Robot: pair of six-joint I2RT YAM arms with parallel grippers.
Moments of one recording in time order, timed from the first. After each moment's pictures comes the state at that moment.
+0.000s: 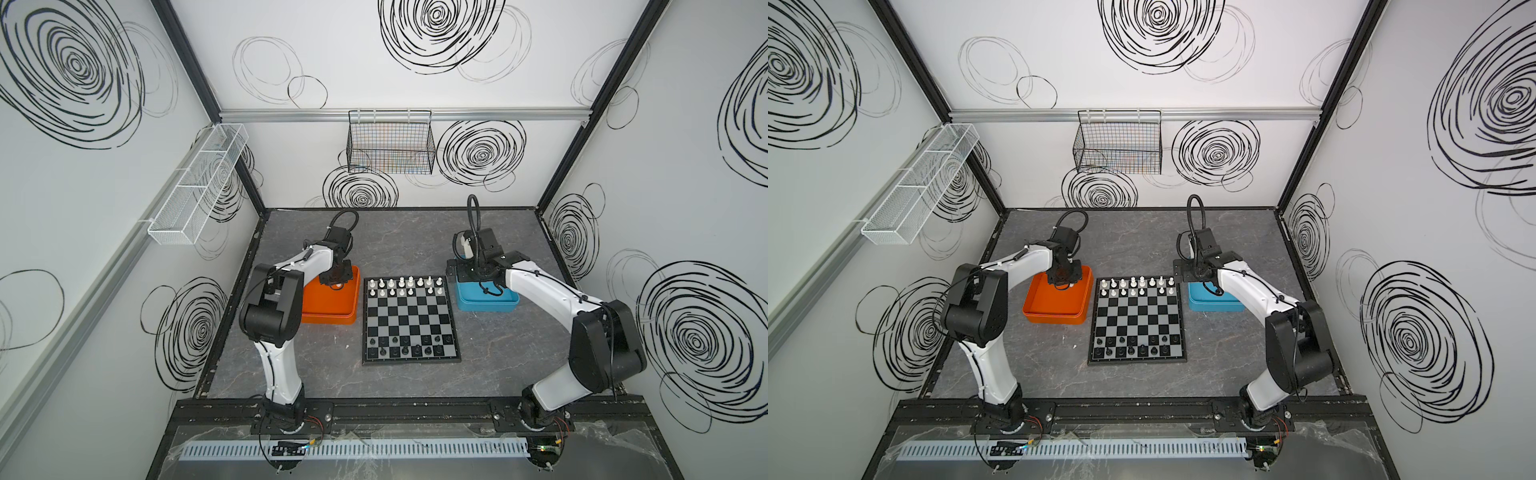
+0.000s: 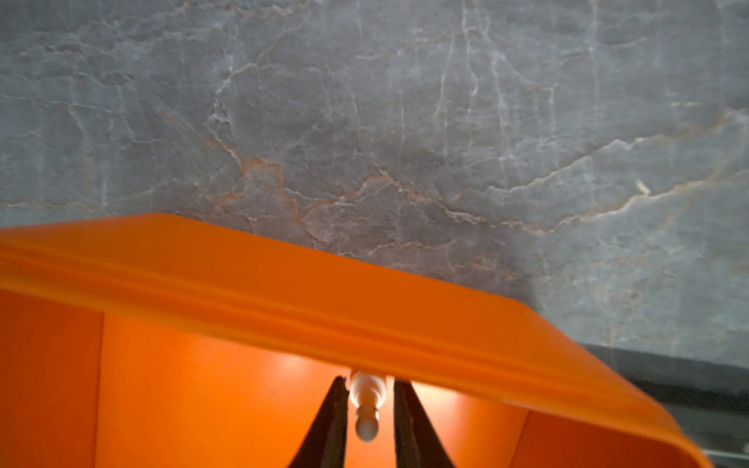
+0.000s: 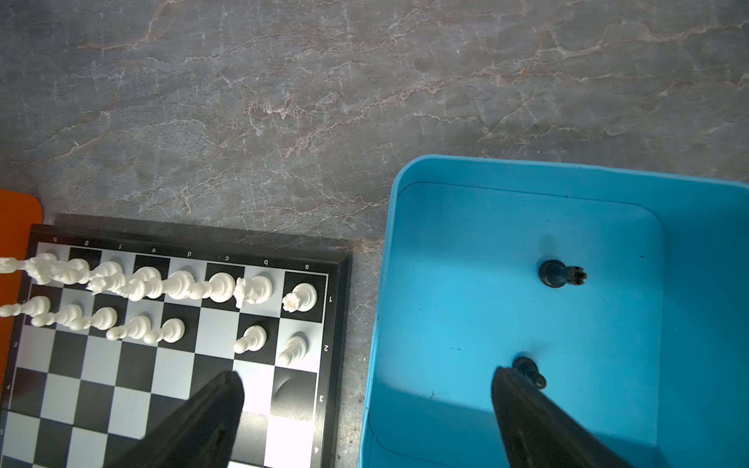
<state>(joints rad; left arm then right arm) -0.21 1.93 1.30 -0.67 -0.11 -0.42 0.35 1.56 1.10 -0.52 0.01 0.27</state>
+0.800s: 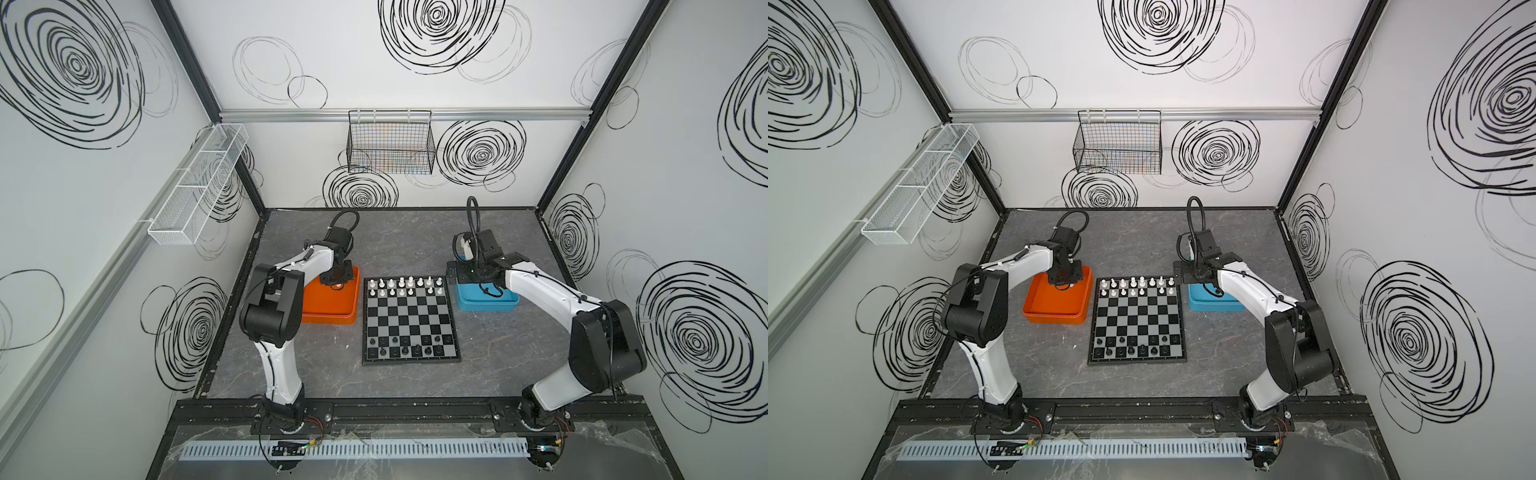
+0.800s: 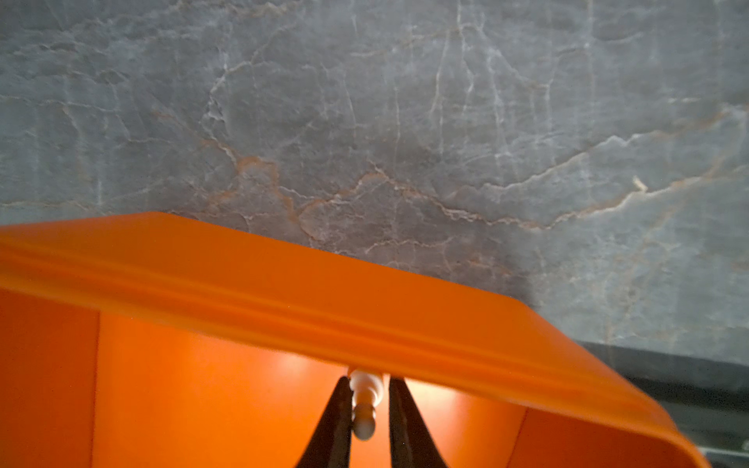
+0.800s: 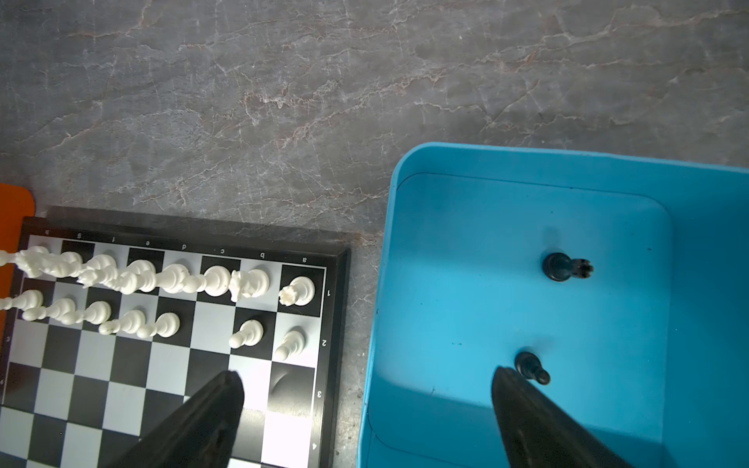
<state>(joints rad) -0.21 1.93 1.30 -0.67 -0.11 -0.42 0.35 1.56 1.09 -0.52 0.01 0.27</state>
